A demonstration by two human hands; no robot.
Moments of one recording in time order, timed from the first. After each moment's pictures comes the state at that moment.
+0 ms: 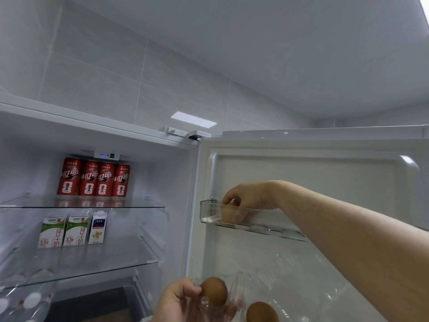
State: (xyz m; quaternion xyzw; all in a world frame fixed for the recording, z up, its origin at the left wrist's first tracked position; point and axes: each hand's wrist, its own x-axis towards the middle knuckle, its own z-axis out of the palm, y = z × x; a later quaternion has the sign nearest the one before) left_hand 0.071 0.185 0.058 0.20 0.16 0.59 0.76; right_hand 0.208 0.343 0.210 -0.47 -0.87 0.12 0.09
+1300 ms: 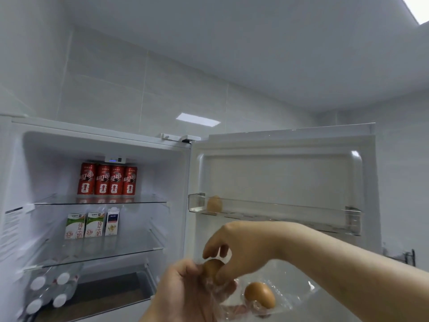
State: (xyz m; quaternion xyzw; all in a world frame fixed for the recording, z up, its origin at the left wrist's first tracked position) left_hand 0.116 0.137 0.045 0.26 0.18 0.54 0.78; right_hand 0.255 0.171 0.147 -0.33 -0.94 -0.03 0.01
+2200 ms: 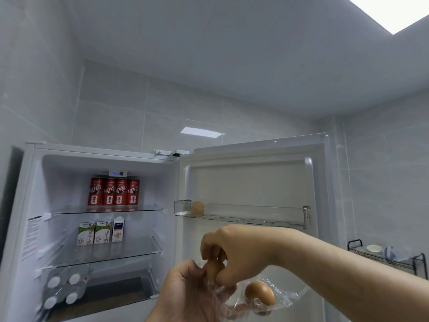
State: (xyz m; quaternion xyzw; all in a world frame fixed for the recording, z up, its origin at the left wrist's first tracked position) left_hand 0.203 0.078 0.053 0.27 0.17 0.58 0.75; right_hand 0.336 0.113 0.142 -0.28 -0.96 -0.04 0.07
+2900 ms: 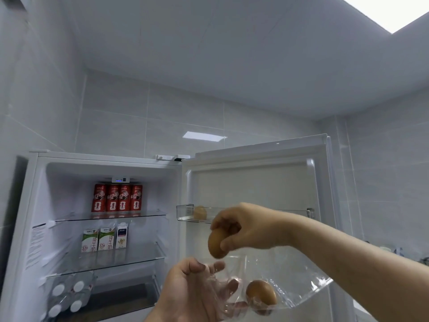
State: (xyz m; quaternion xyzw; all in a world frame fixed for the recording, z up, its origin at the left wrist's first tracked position) left_hand 0.195 0.081 0.062 0.31 0.19 0.54 0.76; right_hand 0.353 0.134 0.166 -0.30 -0.93 0.03 0.20
